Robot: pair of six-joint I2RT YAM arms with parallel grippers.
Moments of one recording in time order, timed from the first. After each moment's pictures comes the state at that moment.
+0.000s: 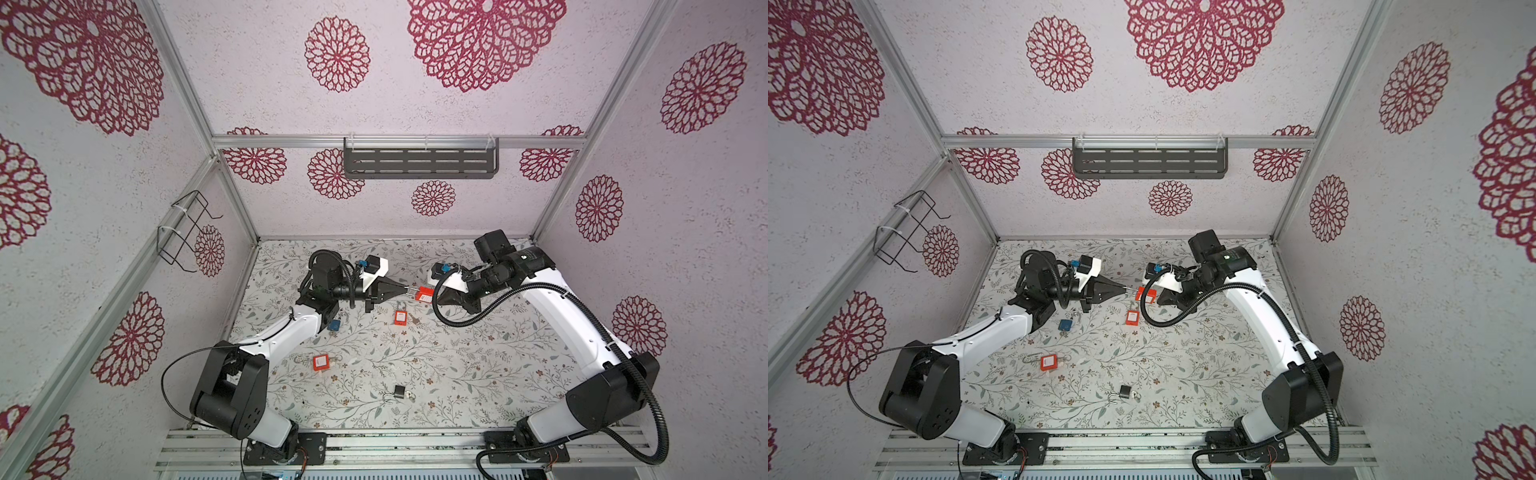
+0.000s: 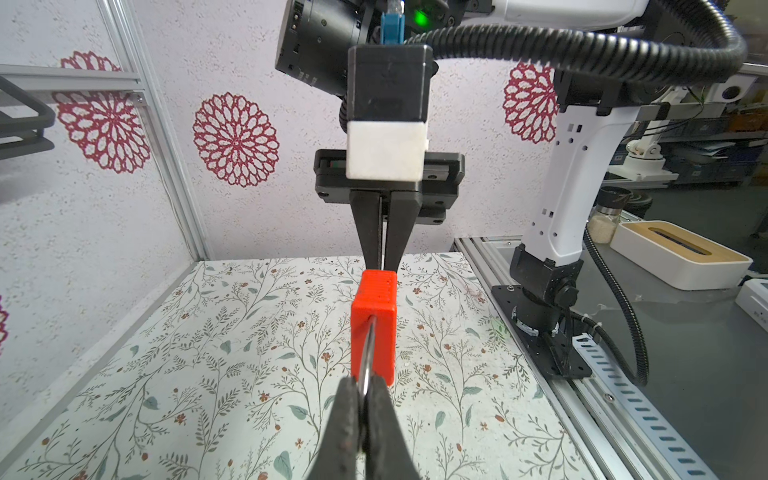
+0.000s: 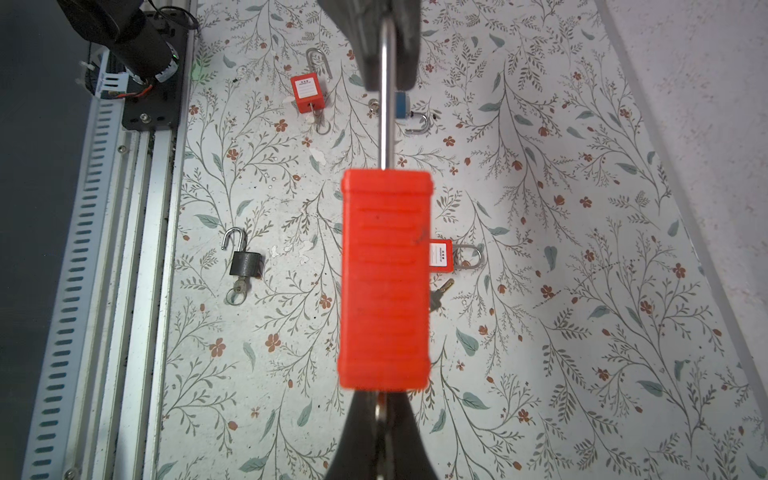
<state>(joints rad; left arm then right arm) -0.40 1.52 0.97 0.47 1.12 0.14 0.40 1.52 1.58 -1.19 -0.61 -0.98</state>
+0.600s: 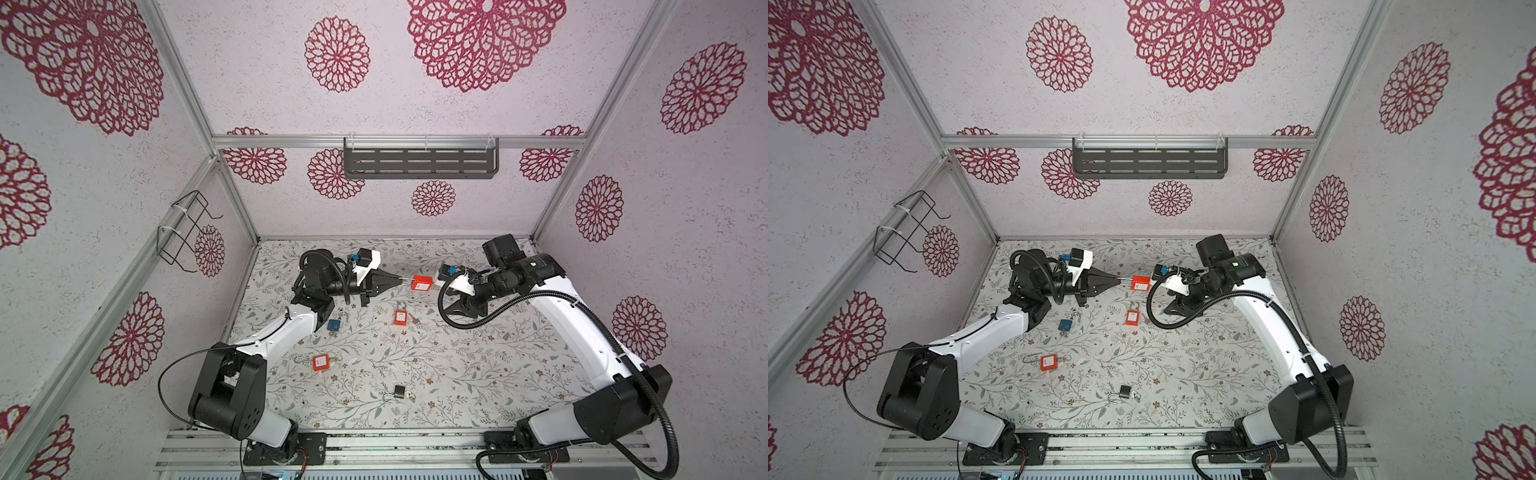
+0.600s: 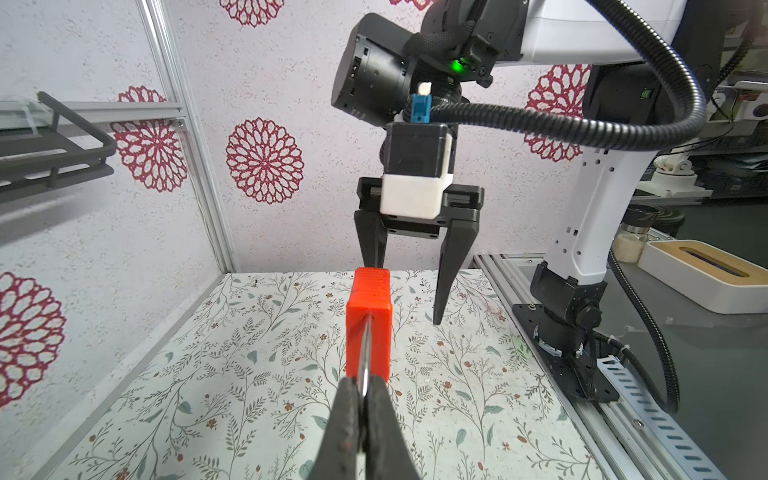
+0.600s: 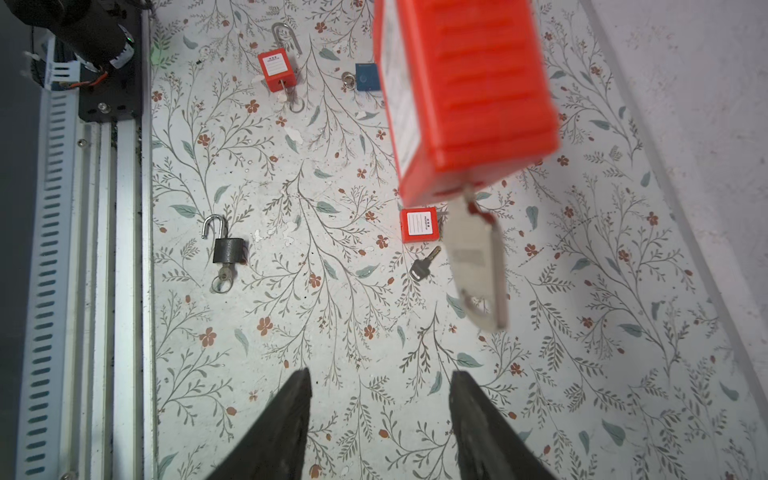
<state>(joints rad) -0.37 1.51 0.97 0.58 1.12 0.04 0.37 1.39 1.45 -1.09 -0.55 -0.90</state>
